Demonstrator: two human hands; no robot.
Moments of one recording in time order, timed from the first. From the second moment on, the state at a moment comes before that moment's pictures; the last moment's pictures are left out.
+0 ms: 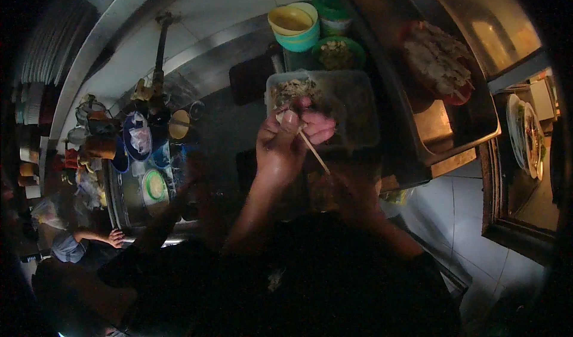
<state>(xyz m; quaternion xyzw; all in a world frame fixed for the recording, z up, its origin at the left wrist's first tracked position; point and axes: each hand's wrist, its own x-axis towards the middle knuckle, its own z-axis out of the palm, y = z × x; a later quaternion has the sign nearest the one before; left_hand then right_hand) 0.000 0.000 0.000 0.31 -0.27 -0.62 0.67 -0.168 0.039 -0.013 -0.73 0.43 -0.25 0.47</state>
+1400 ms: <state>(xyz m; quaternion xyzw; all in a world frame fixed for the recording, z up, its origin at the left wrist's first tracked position) -0.007 0.057 0.011 0.46 -0.29 -0.53 0.65 -0.138 0.030 0.011 -0.68 0.33 -0.19 0.63</state>
